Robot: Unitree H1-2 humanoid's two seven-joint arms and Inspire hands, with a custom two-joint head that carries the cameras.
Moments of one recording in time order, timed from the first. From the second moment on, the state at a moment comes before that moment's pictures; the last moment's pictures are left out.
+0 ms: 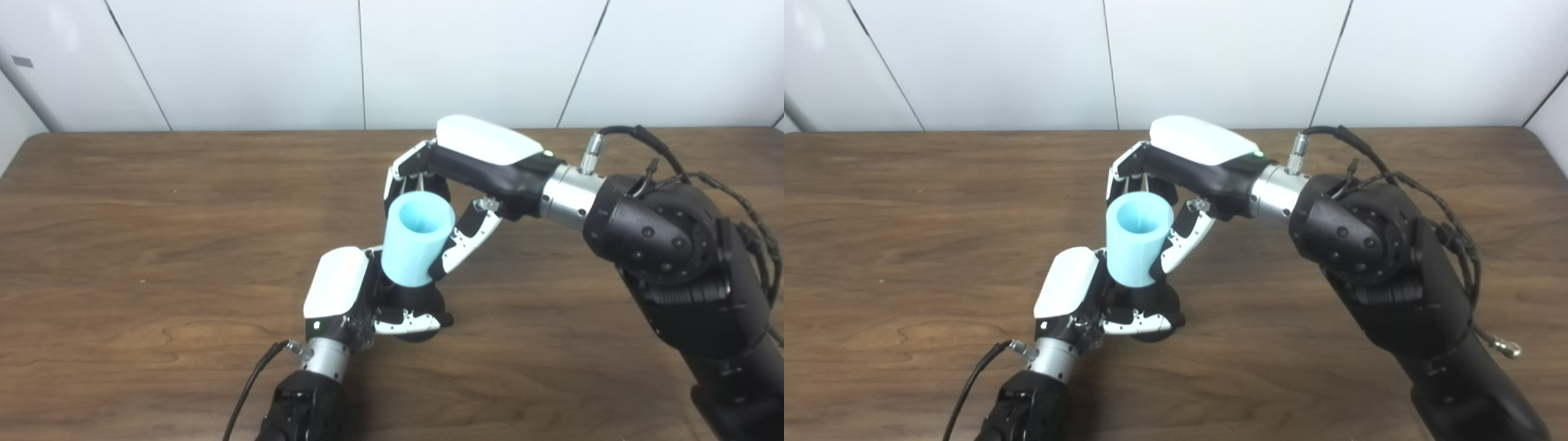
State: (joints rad) left arm -0.01 0.03 -0.46 -0.23 0.96 0.22 0.00; right arm -0.61 -0.40 0.35 -0.62 -0.55 0.46 0.87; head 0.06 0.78
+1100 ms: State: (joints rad) left arm -0.01 0.03 -0.46 -0.23 0.97 0.22 -0.01; right arm -0.56 -0.42 0.37 -0.59 -0.57 0.46 0.84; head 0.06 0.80
